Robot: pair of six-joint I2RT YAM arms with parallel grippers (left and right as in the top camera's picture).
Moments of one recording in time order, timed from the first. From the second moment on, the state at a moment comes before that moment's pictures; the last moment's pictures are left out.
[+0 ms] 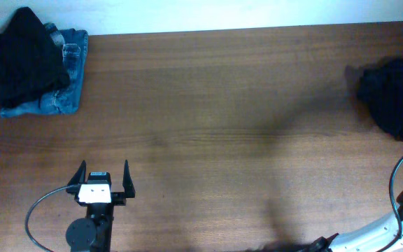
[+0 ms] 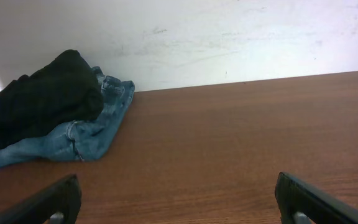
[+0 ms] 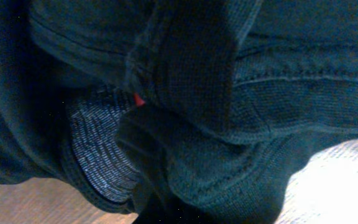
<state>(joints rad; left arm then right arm) 0.05 0.01 0.01 -0.07 0.05 0.09 -0.92 1.99 1.44 -0.51 -0.26 -0.01</state>
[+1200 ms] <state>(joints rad) 0.05 0.01 0.01 -0.07 0.05 0.09 -0.69 1.38 1.50 -0.48 -0.69 0.34</state>
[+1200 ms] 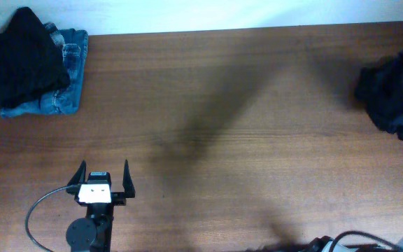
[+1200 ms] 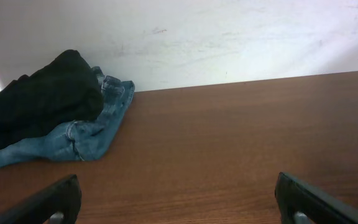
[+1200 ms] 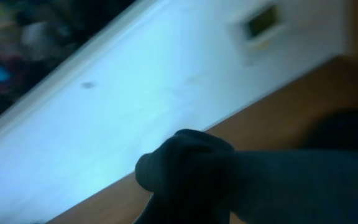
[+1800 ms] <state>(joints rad) 0.05 0.01 0.01 -0.07 0.05 0.09 0.13 1.35 1.50 -0.44 -0.65 0.34</state>
